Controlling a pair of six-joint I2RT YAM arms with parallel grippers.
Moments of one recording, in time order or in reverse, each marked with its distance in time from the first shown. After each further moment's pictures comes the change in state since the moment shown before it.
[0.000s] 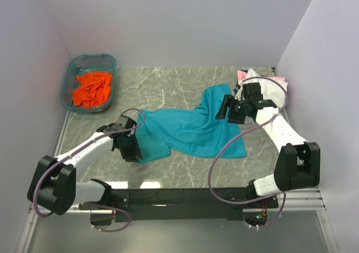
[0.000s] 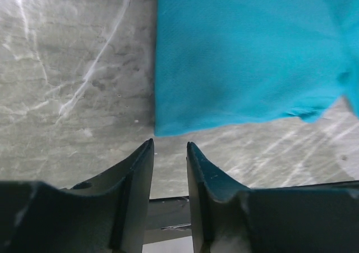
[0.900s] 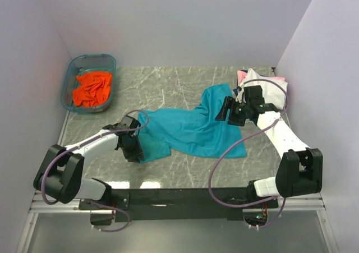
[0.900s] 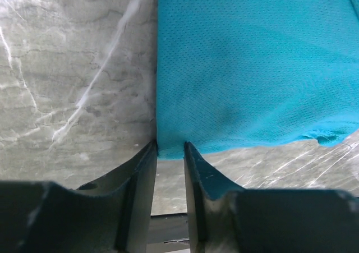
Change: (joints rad) left arm -0.031 0.127 -0.005 0.071 -0.028 -0.001; right arm 0.000 -0.063 -0.057 0.024 -0.017 0.018
